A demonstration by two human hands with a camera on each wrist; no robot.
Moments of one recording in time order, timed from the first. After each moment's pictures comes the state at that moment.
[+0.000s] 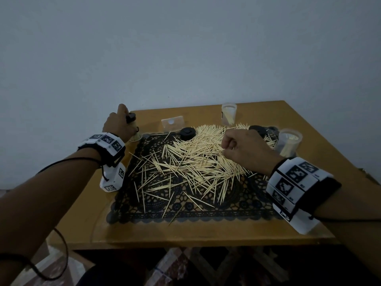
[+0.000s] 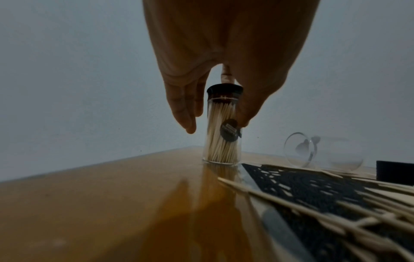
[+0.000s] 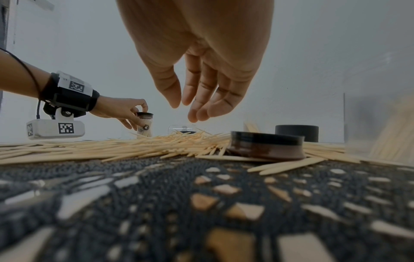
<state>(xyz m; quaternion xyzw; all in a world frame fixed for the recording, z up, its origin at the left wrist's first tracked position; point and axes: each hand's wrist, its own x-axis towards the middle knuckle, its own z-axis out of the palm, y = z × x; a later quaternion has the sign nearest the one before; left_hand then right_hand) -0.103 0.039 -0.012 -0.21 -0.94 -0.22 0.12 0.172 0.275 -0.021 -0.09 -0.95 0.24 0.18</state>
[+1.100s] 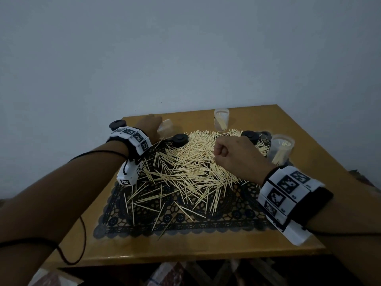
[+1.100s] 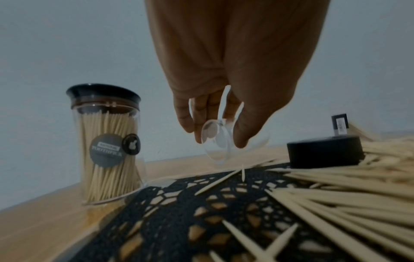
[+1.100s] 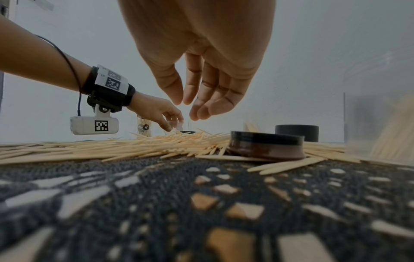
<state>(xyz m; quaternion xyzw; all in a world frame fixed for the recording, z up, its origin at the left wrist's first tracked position) -0.076 0.128 0.003 -0.38 -0.92 0.03 0.04 0.171 0.277 -0.023 -0.09 -0.94 0.26 0.19</state>
